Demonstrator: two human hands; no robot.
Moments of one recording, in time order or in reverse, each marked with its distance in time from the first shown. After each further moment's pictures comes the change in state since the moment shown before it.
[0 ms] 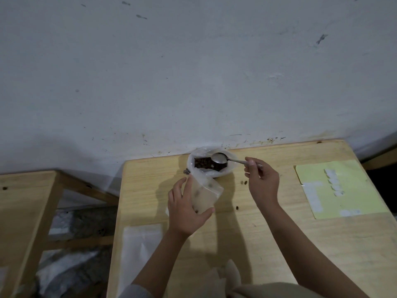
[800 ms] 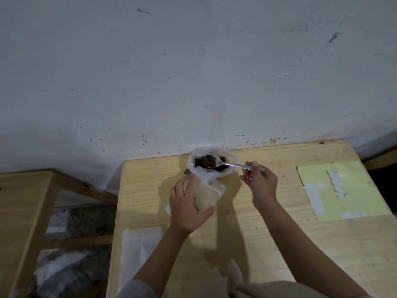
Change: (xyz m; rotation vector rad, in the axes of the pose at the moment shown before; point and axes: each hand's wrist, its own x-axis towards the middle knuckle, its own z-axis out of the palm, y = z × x) left_hand 0.014 -0.005 0.006 -0.009 -0.009 0.029; right_hand 0.010 0.002 0.015 0.298 0.085 0.417
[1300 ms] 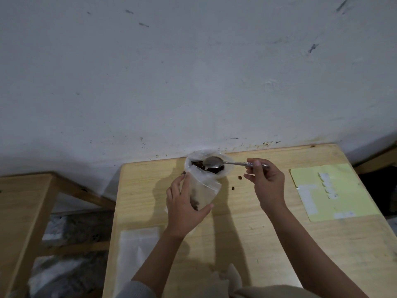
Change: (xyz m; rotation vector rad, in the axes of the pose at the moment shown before) left_hand -0.004 0.011 -0.006 -0.035 0.063 0.006; right_hand -0.023 -0.030 -0.024 -0.104 -0.186 -0.359
